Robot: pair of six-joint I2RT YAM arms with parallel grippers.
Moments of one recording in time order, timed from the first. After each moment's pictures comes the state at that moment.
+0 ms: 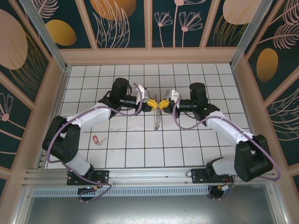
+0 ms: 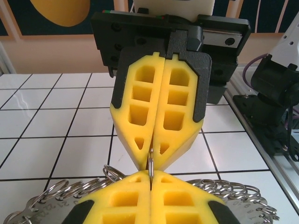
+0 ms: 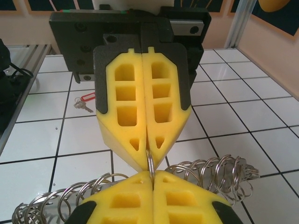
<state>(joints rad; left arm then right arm) -0.54 1.61 1.03 0.14 1.04 0.38 0.41 1.31 0.83 0.00 -0.92 -0.51</state>
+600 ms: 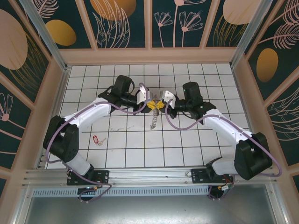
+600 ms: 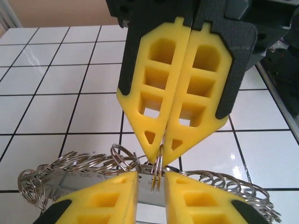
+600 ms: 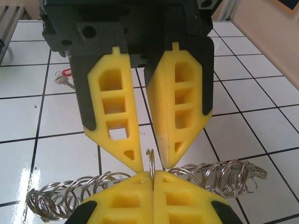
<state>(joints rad) -0.54 1.63 1.18 -0.28 0.87 0.63 0.49 1.34 0.91 -0.15 -0.74 -0.60</state>
